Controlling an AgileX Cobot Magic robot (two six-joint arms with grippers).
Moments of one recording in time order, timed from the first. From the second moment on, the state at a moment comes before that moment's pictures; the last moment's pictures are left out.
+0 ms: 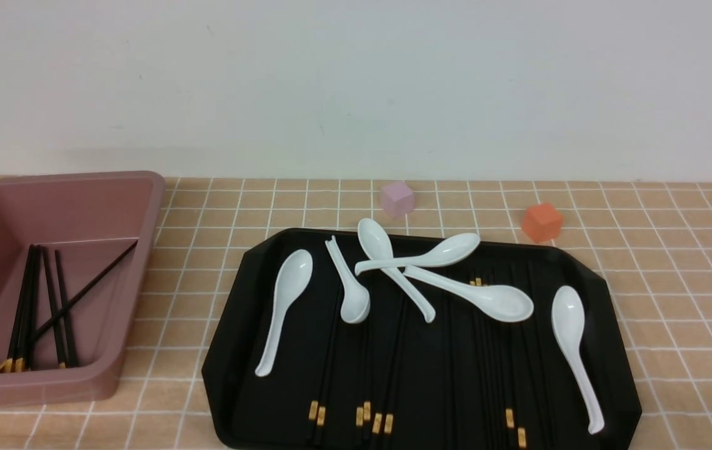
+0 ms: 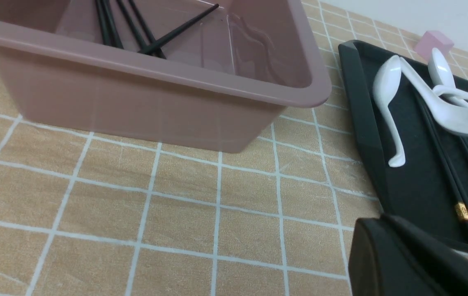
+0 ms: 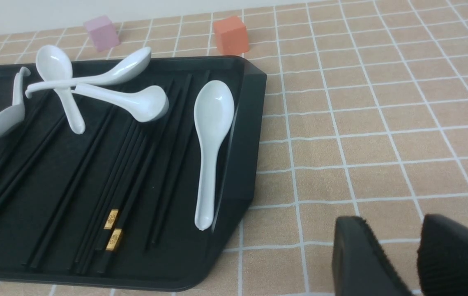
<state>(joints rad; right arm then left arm) 0.14 0.03 -0.11 -0.16 0.50 0.35 -0.12 -0.01 0.03 -0.04 0.38 -0.33</state>
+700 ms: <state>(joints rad) 0.14 0.03 -0.11 -0.16 0.50 0.35 -0.12 -0.01 0.03 -0.04 0.38 -0.33</state>
